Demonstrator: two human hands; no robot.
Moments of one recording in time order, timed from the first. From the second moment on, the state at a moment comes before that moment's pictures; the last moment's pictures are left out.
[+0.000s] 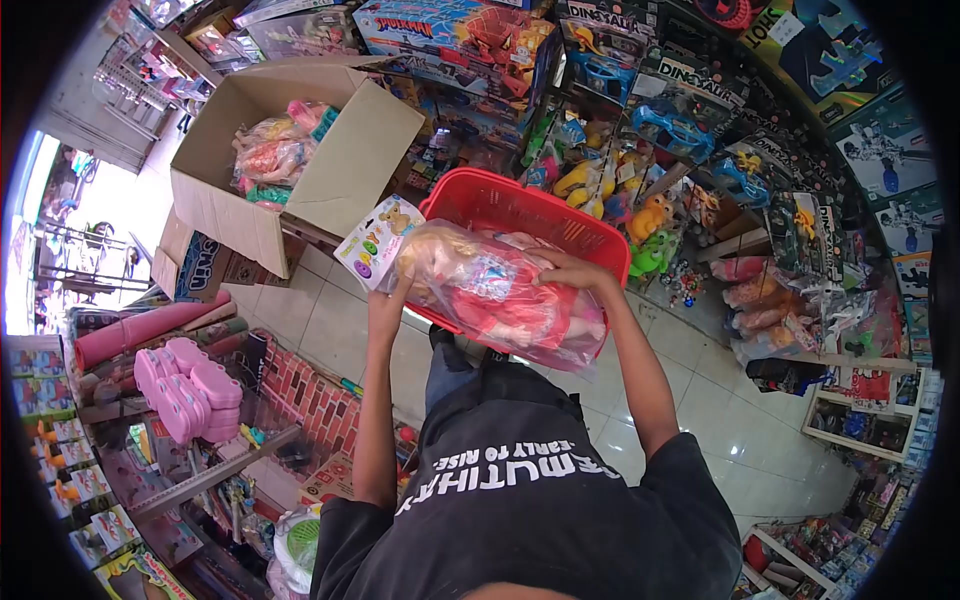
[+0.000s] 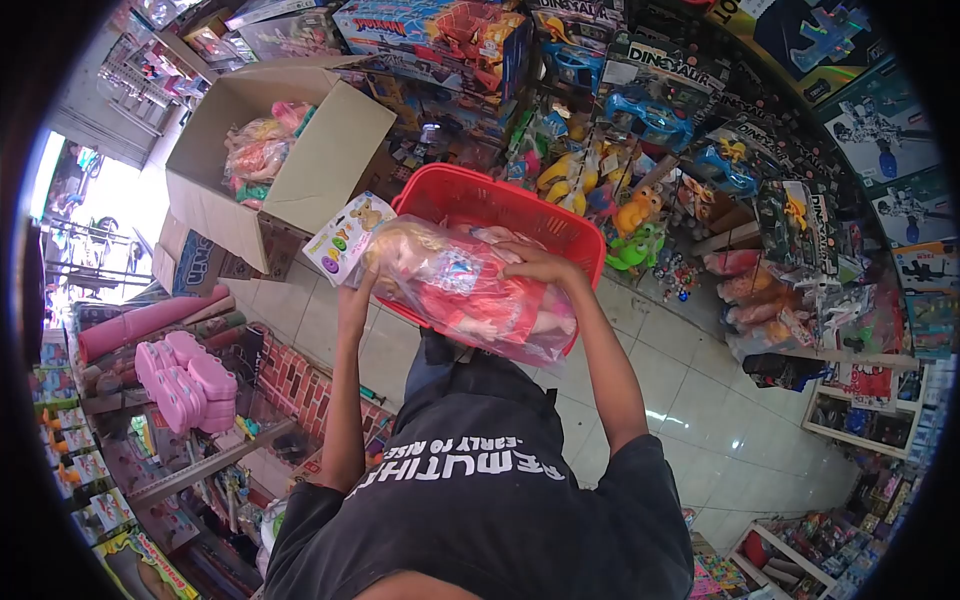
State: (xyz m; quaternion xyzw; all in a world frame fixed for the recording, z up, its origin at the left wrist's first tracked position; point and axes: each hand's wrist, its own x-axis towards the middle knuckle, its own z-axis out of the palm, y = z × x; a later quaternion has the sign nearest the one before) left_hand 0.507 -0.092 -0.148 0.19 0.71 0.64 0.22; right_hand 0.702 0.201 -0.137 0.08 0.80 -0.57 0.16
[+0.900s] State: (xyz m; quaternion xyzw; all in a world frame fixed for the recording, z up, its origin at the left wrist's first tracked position) left_hand 0.501 -0.132 -0.159 0.29 0.74 0.56 0.24; right_hand 0.622 0.101 -0.210 0.09 0.93 -0.34 -0.09
